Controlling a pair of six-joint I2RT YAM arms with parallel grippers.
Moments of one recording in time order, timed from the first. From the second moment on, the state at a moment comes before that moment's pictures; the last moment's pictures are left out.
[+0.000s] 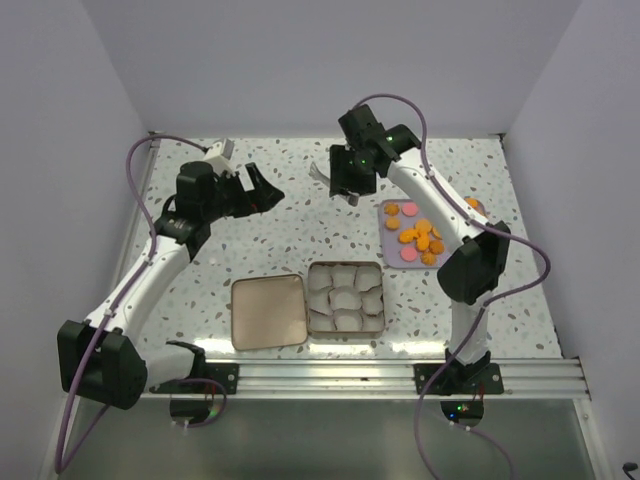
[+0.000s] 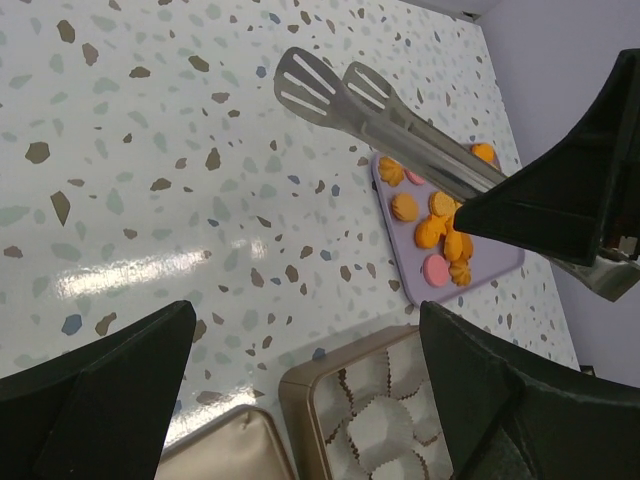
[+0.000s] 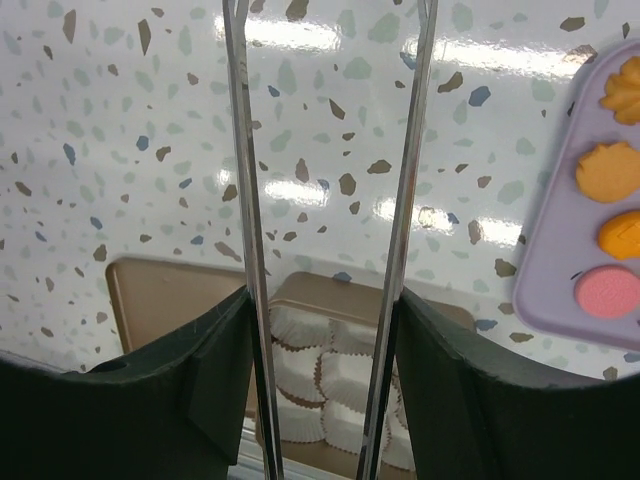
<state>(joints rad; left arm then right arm) -0.24 1.22 0.99 -0.18 0.31 -0.54 0.57 2.00 2.11 -1.12 0.03 0.51</state>
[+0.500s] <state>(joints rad) -0.25 1.22 0.99 -0.19 0.32 -0.54 0.33 1.53 1.77 -1.24 0.09 0.46</state>
